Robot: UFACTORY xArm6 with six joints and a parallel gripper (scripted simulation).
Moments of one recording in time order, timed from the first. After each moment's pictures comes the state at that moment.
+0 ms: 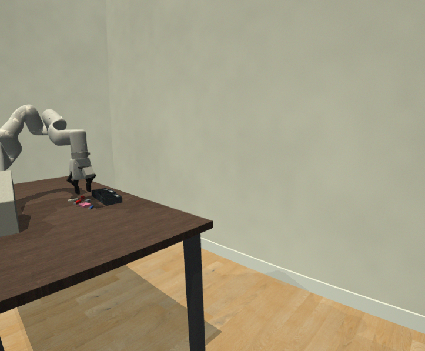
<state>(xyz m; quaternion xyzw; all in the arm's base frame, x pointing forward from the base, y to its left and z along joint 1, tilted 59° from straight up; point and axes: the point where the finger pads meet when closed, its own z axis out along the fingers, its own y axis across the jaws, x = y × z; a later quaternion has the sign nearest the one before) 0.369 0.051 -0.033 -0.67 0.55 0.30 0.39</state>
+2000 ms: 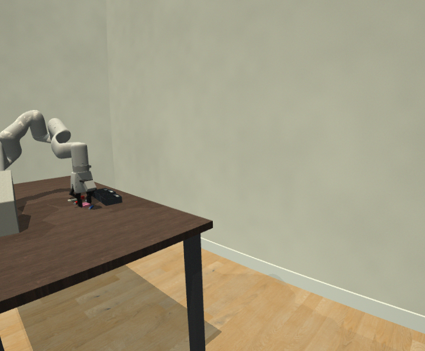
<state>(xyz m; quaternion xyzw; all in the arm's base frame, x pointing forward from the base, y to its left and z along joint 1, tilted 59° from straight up) 0.371 0.106 -0.066 -0.67 0.55 0.30 0.39</state>
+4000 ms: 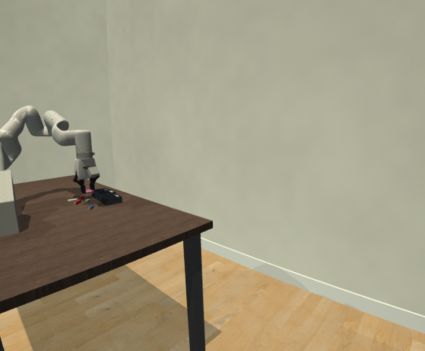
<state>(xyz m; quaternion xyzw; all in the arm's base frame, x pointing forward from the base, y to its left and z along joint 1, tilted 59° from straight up) 0.395 0.060 -0.024 -0.68 0.55 0.30 0.39</state>
